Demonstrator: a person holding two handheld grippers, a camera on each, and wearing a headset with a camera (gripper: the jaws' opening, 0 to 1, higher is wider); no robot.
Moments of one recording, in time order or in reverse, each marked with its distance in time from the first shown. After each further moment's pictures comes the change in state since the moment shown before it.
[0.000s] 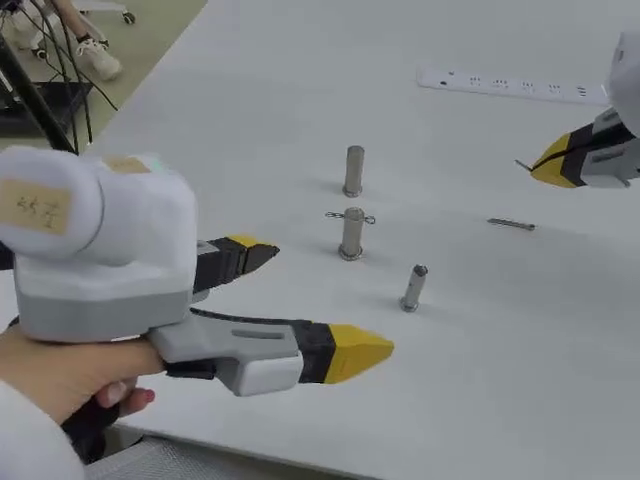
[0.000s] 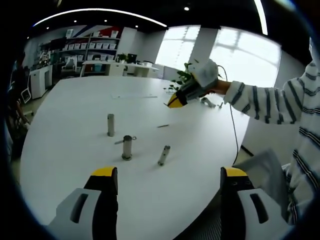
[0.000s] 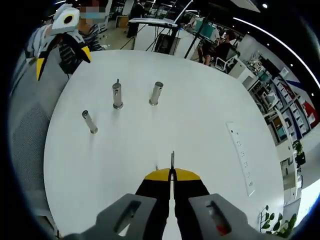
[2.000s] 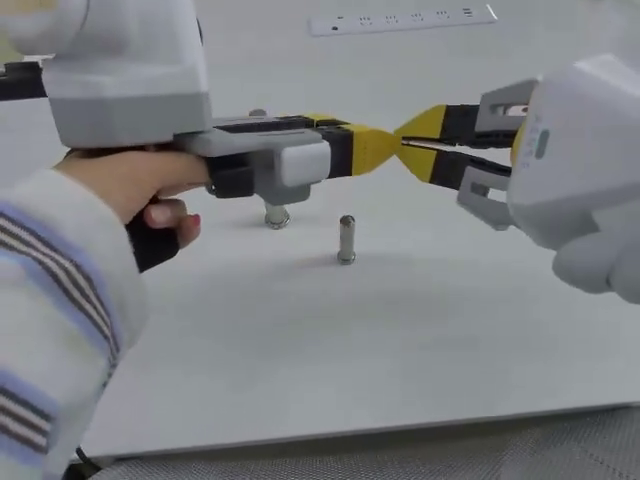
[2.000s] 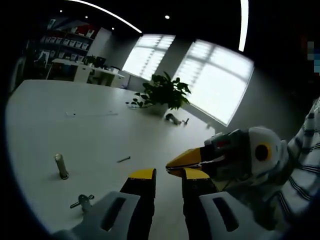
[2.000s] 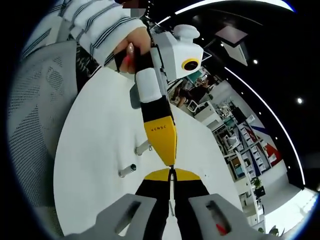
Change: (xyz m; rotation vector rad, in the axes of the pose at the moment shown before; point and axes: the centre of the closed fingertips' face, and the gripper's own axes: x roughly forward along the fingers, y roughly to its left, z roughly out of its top) left arm 0.072 -0.052 0.084 -0.052 -0.083 -0.380; right arm -0.064 0.111 0.097 -0.203 -0.228 -0.353
